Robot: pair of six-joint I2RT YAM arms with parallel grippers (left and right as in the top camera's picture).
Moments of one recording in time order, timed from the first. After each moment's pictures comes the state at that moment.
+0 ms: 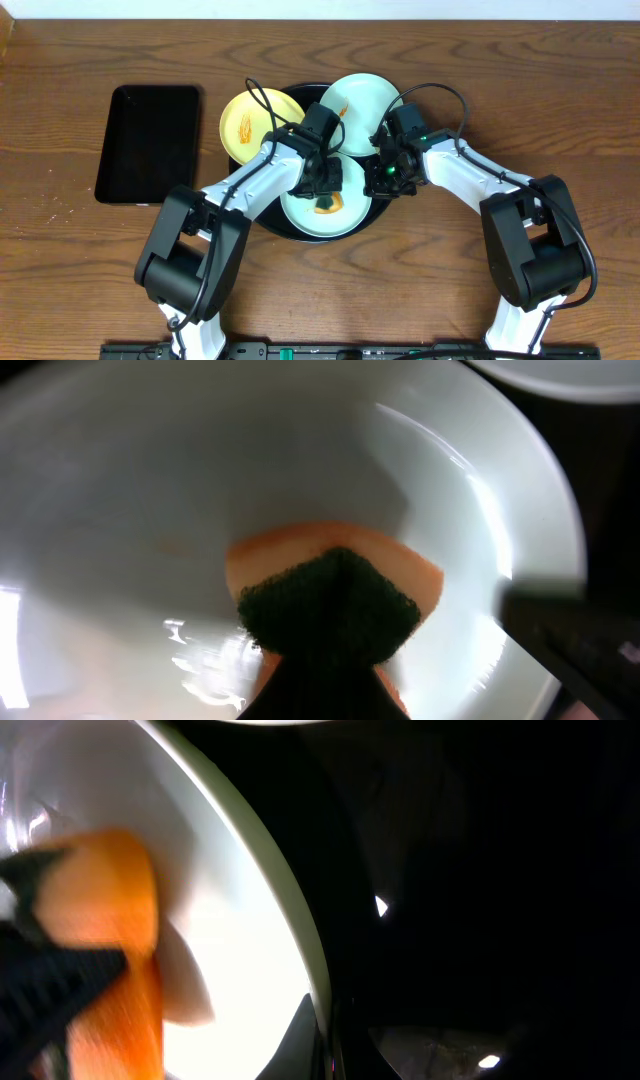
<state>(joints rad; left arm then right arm) -0.49 1.92 1.23 -0.65 0.17 -0.52 0.39 1.97 1.19 -0.59 -0.44 0.36</state>
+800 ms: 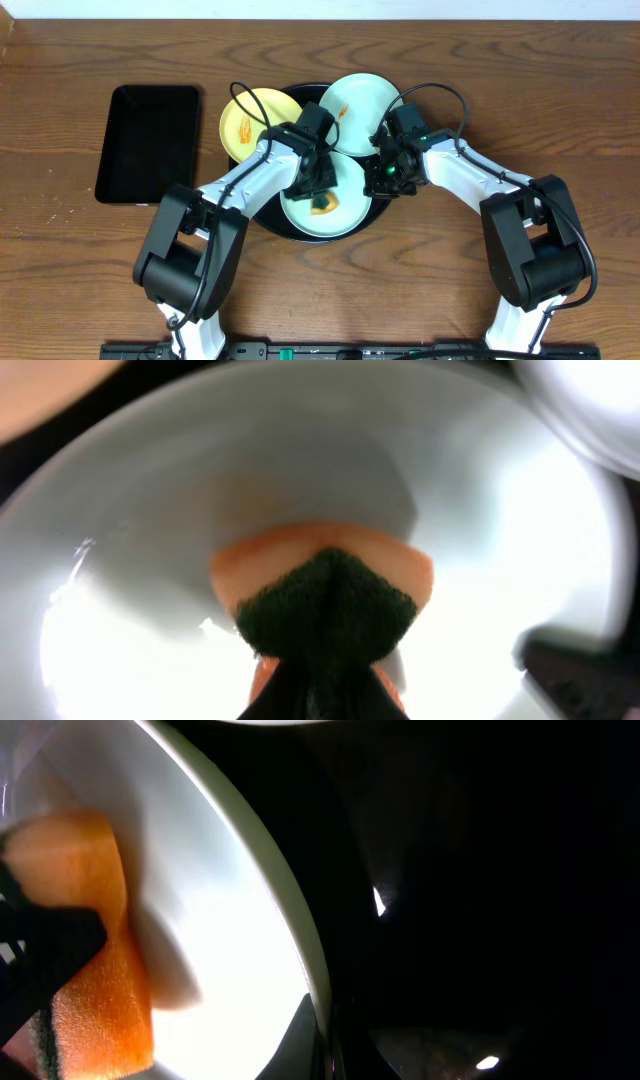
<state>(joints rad) -0.47 1.92 1.23 -0.66 0.18 -0.69 0.39 1.97 1.19 -0.59 -0.44 0.36</state>
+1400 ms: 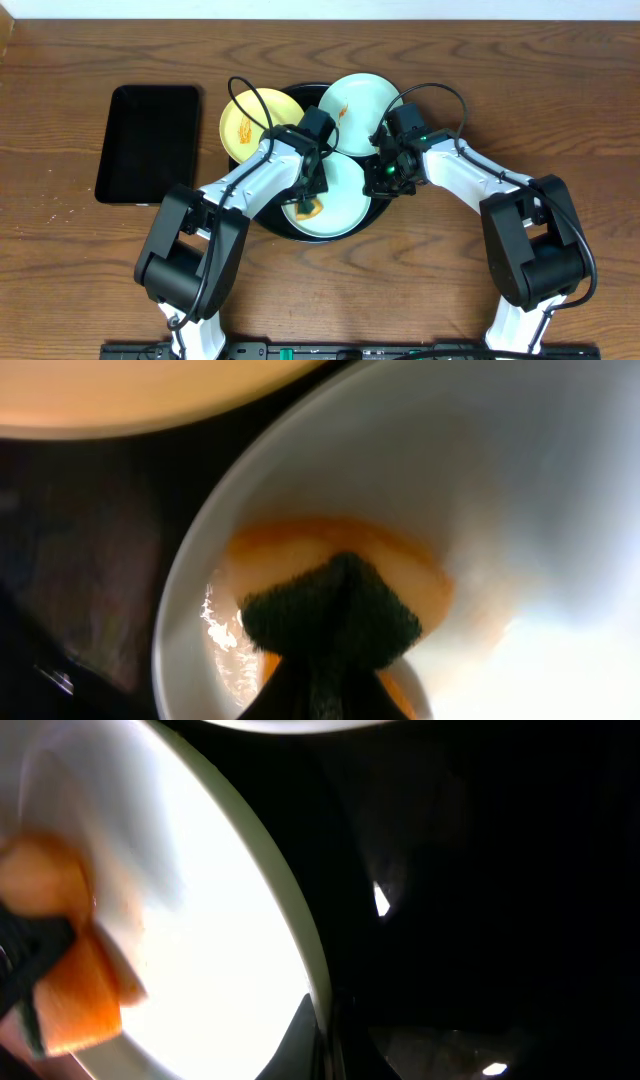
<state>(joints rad) -0.48 1.92 1.25 -0.84 0.00 -0.70 0.39 1.97 1.19 -0.58 -0.45 0.36</state>
